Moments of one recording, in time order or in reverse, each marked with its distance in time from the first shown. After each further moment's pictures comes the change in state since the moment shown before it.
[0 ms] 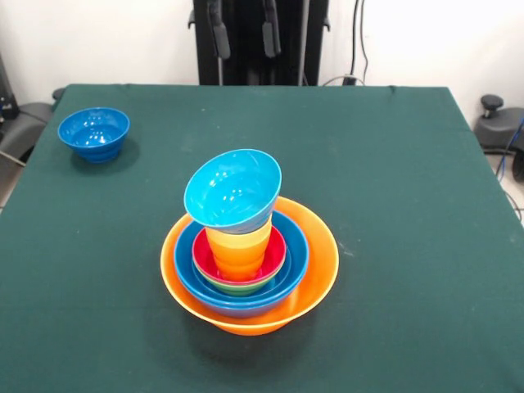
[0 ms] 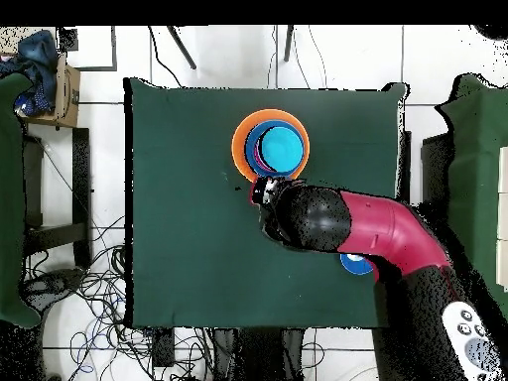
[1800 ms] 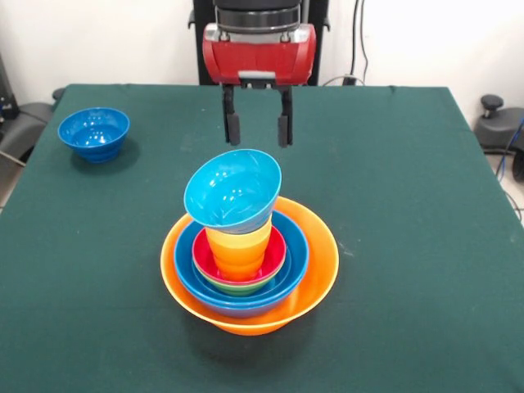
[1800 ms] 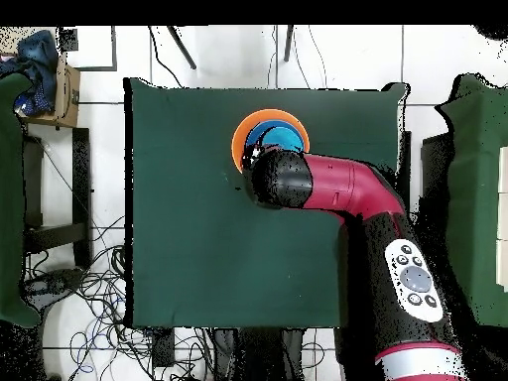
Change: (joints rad) arm 0.242 0.230 -0.214 -0.277 -0.041 -0.086 0.000
